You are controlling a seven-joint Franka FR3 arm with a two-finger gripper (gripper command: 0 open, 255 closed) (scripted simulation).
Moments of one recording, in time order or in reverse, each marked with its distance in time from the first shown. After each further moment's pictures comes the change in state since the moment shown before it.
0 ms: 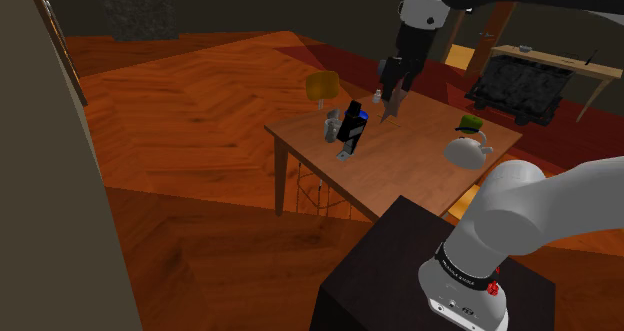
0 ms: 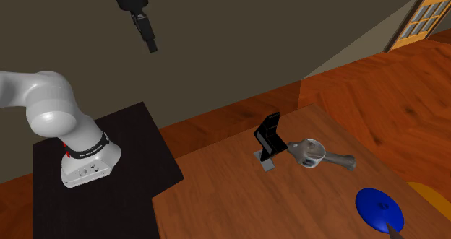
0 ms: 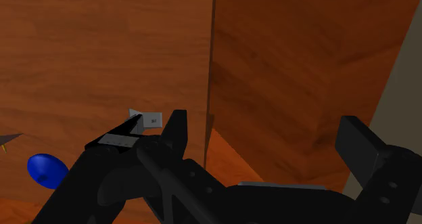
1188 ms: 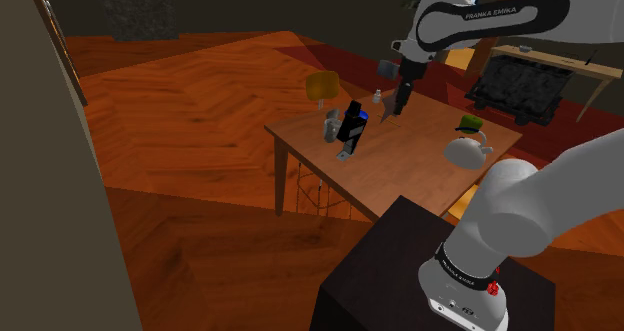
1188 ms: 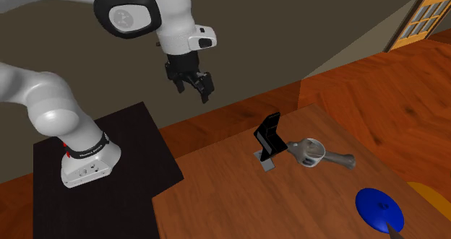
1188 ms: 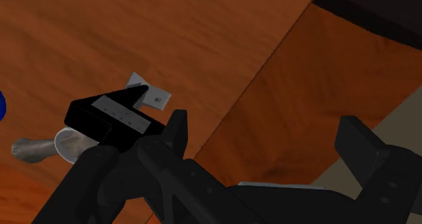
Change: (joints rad) arm 0.081 0.237 -0.484 -0.025 -0.187 0.318 -0.747
